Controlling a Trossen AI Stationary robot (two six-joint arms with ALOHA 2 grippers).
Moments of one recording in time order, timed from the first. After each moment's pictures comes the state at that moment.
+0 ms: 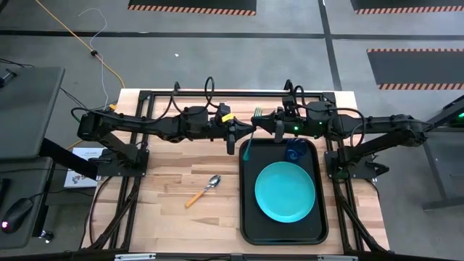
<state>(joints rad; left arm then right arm) 0.03 1.52 1.20 0.30 -0.07 -0.43 0.00 1.15 1.04 0.09 0.15 0.76</state>
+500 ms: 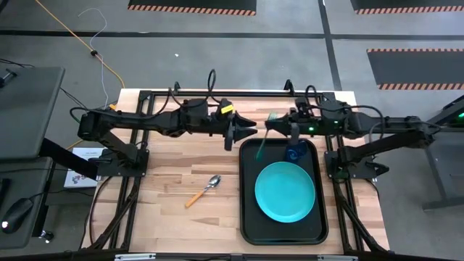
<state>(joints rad) 0.06 1.52 1.26 0.24 0.08 -0.49 0.00 1.00 1.04 -0.13 0.10 0.74</state>
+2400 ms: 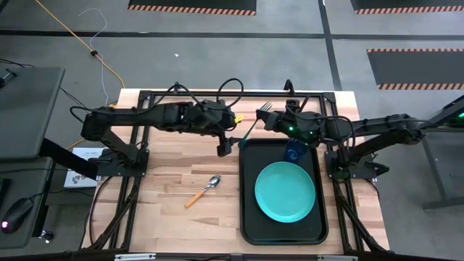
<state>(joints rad) 0.02 1.56 1.58 -0.61 -0.16 -0.01 0.07 1.19 1.04 -0.03 0.64 1.05</state>
